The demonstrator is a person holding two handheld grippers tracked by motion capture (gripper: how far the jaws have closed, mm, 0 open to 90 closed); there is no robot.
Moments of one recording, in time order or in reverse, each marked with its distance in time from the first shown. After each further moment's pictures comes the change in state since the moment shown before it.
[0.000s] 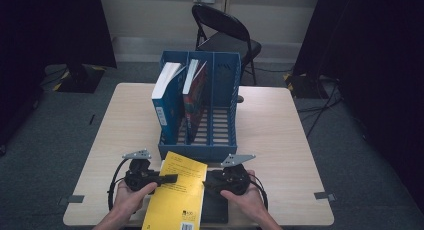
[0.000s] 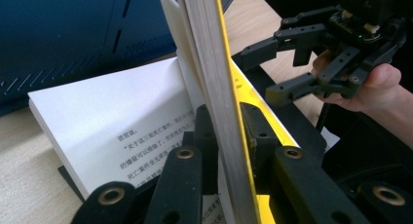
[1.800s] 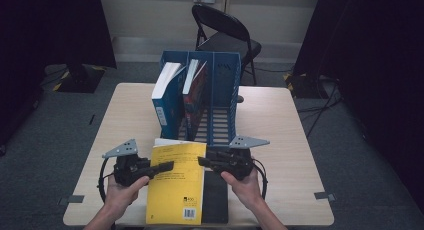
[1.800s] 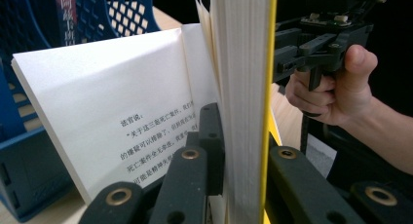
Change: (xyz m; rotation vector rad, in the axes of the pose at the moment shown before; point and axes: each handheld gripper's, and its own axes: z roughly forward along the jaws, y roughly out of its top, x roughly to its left) left arm -0.031 0.031 -0.040 -0.199 -0.024 0.190; right arm 0.012 0.056 -0.039 -0.310 0.116 0.044
